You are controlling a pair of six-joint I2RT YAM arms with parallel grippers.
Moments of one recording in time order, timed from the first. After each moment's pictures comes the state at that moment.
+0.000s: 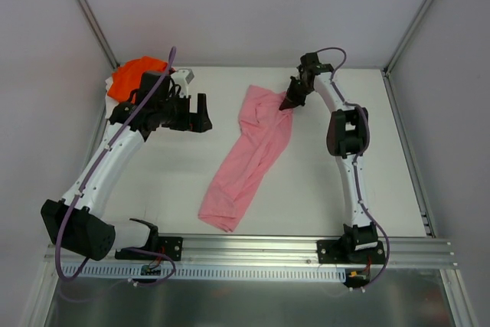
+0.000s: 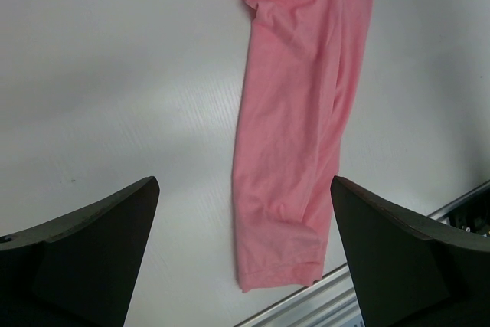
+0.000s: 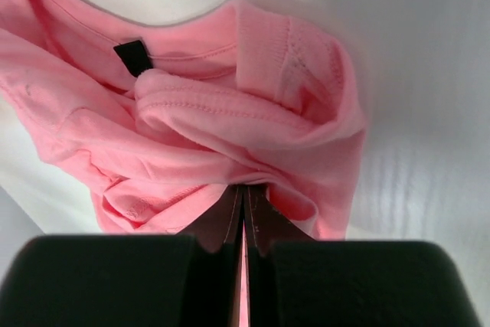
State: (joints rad) left arm -0.30 1.29 1.30 -0.78 0.26 -0.19; right arm 0.21 2.63 2.42 -0.99 -0.38 0.52
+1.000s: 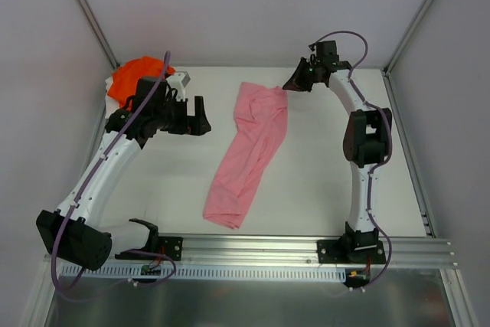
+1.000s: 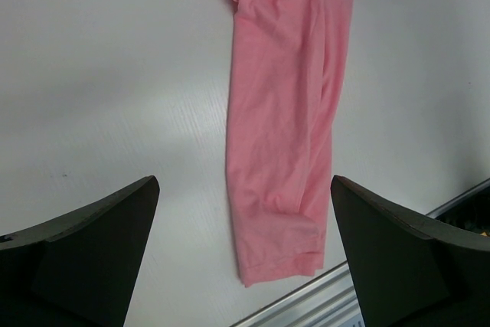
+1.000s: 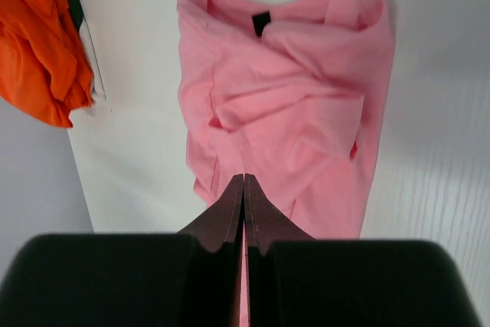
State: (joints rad) left arm -0.30 1.22 1.25 -0.76 0.25 -0.23; right arm 0.18 2.30 2.07 -0.59 -0.48 0.58
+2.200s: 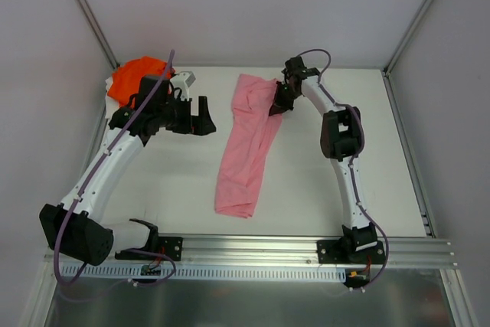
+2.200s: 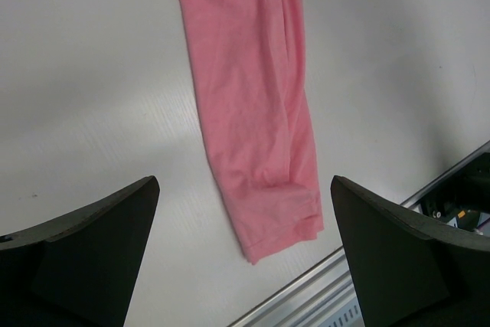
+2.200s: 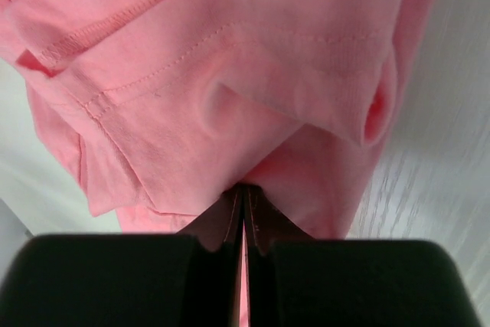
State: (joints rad) left arm -0.30 1.26 1.24 -0.72 0.35 -0.22; right arm 0.30 2.55 2.25 -0.89 -0.38 0.50
